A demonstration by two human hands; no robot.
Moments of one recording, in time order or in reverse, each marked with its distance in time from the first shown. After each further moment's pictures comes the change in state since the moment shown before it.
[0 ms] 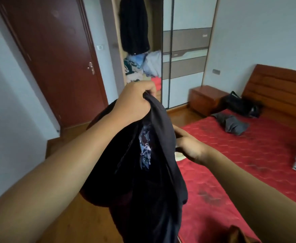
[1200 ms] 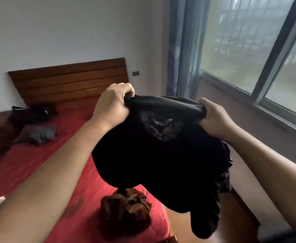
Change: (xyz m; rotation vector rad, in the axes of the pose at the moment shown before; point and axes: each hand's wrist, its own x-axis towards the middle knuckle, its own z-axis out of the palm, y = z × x) left_hand -0.076 0.429 0.320 -0.616 -0.498 0.829; right_hand -0.641 0.012 -0.091 -0.899 1.686 0.523
